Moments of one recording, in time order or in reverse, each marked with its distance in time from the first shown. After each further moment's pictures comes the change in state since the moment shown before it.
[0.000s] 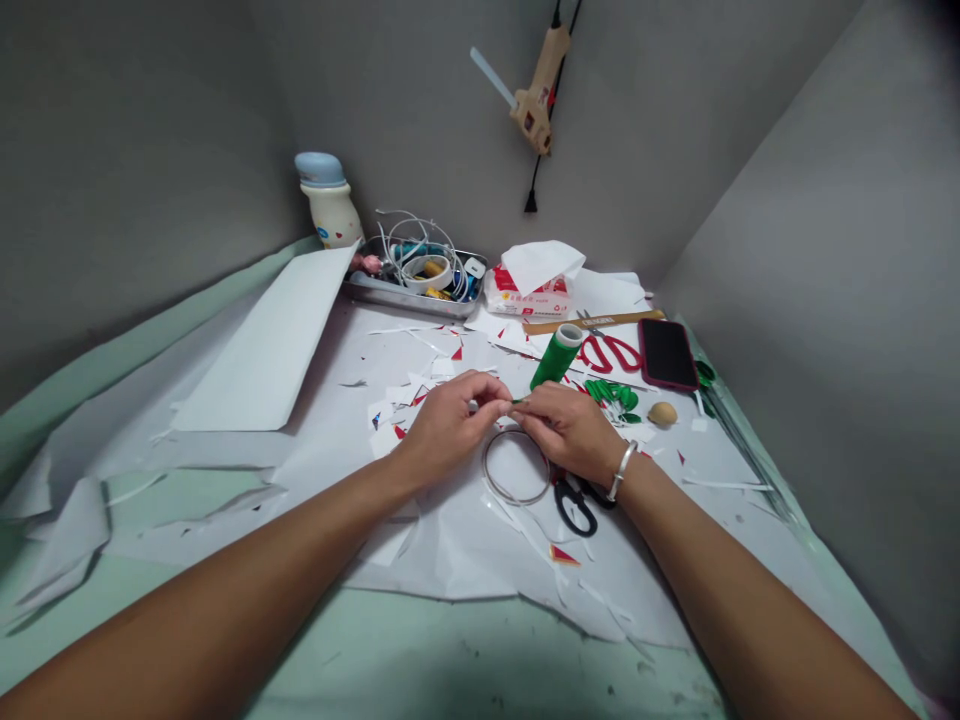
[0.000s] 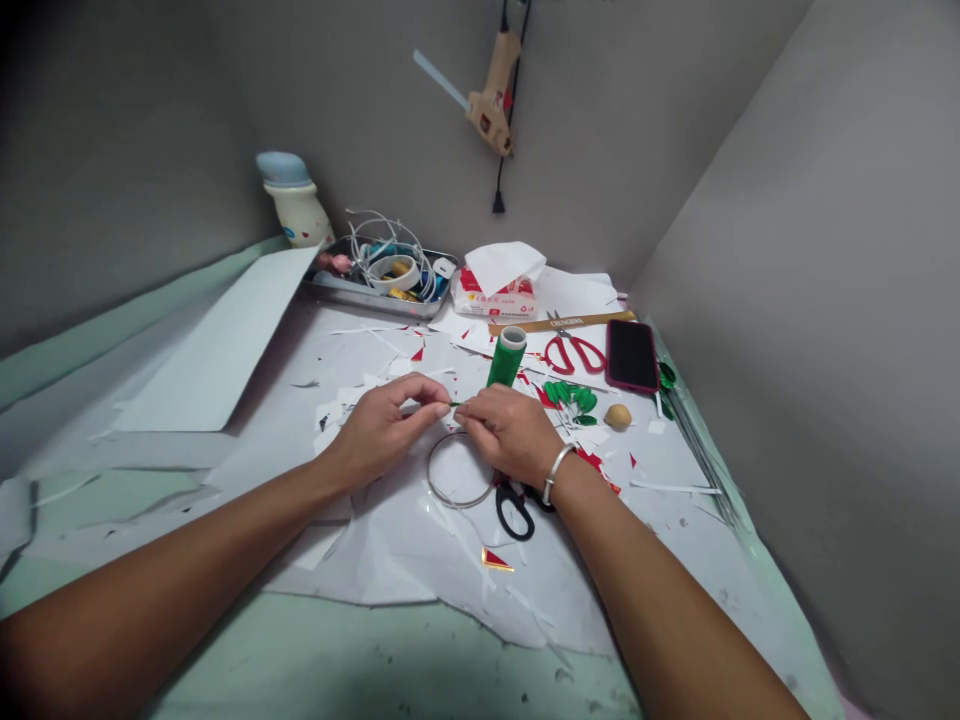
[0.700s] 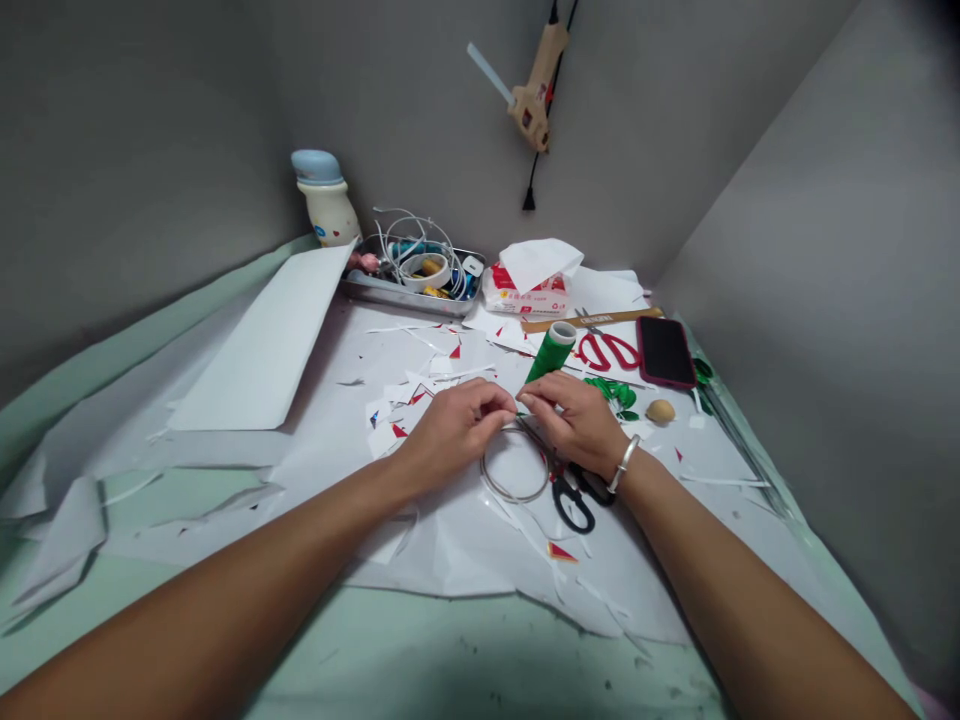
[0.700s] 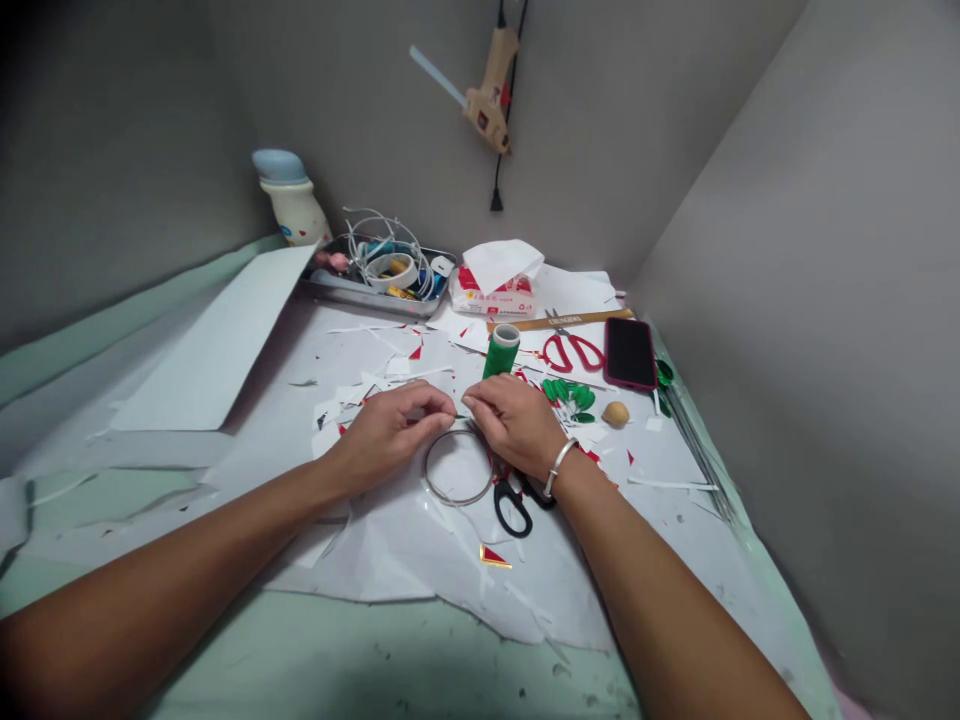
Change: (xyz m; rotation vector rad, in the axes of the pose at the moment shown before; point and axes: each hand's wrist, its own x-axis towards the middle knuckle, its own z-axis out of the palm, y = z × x) left_hand -0.003 0.000 0.003 0.040 -0.075 0.048; right_hand 0.002 0.003 -0.006 0.008 0.118 0.028
